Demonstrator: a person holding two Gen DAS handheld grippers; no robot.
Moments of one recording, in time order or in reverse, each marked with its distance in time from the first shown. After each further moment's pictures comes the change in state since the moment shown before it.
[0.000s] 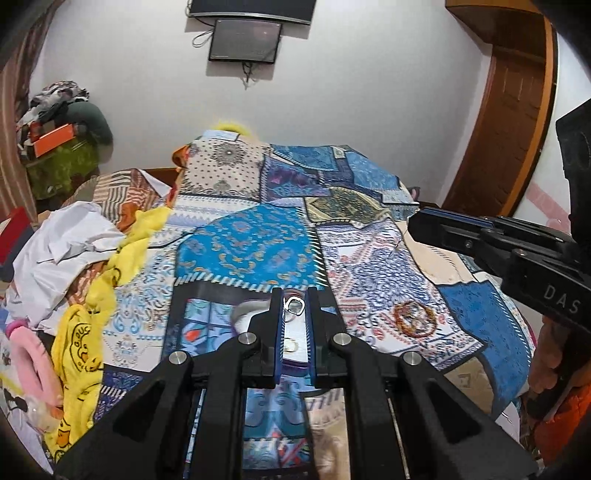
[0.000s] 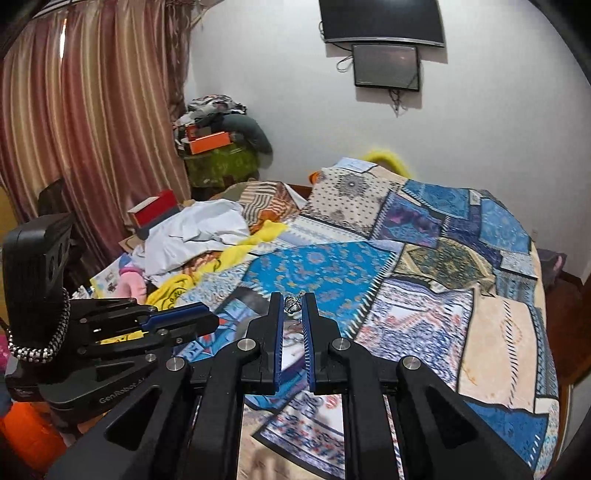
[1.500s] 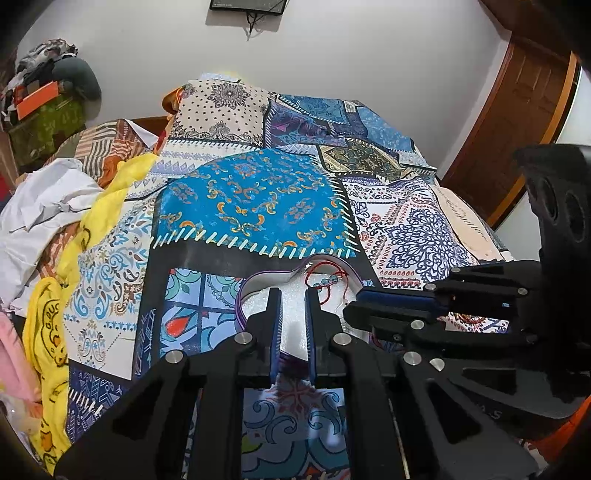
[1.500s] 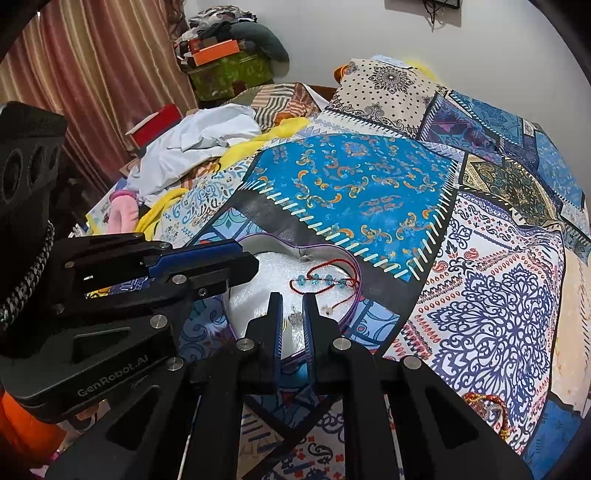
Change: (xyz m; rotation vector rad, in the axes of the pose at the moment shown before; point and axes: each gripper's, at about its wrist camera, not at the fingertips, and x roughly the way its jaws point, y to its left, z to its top) left arm 0.086 0.034 -0.018 -0.038 0.169 -0.052; right arm 0.114 0.005 -0.045 -0.005 0.363 0.057
